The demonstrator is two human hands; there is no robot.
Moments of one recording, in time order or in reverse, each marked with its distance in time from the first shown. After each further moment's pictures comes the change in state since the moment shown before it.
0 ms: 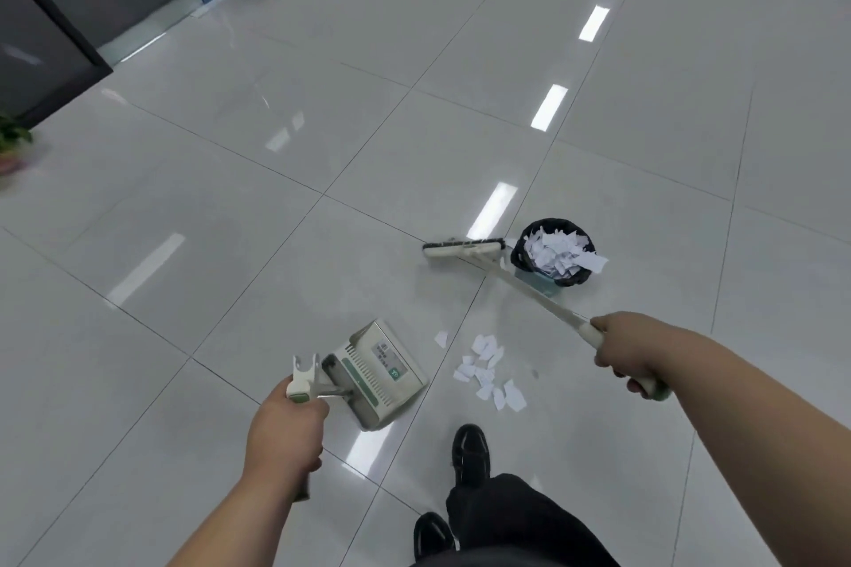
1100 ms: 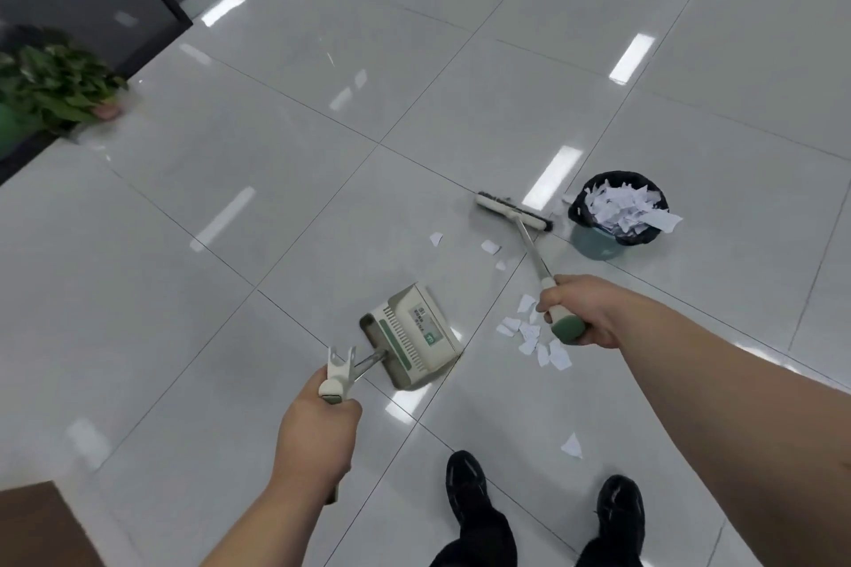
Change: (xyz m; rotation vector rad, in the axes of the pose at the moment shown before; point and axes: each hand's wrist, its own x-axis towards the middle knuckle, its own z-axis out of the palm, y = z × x) left_hand -0.077 -0.065 0.000 0.112 0.067 -0.022; right_hand 0.053 -0.034 0.099 0.574 -0.243 -0.183
